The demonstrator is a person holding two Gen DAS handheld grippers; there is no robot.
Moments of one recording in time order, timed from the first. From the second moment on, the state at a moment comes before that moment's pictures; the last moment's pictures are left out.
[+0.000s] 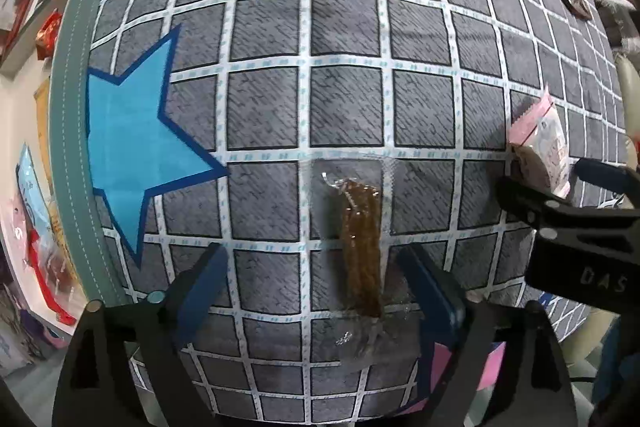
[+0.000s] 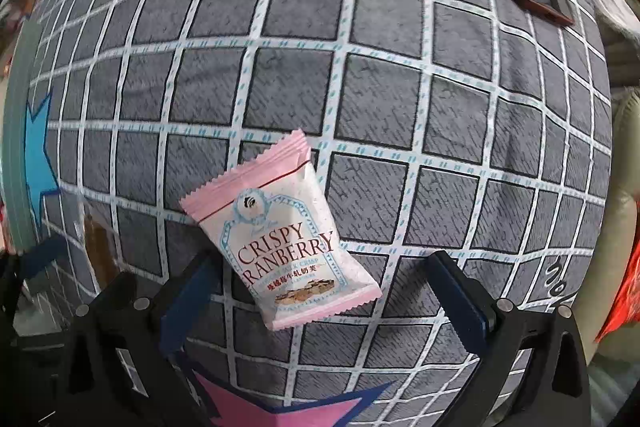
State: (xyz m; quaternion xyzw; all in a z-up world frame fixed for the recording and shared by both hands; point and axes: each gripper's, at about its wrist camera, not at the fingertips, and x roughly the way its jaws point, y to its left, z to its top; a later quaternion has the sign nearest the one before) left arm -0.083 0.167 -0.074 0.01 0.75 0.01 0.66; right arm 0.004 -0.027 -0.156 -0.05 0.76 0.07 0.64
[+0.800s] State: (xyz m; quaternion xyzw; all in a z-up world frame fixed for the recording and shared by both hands) left arm -0.088 0.179 -0.038 0.04 0.73 -0.07 0.68; right arm -0.017 0.010 -0.101 0.02 0.75 0.09 0.66
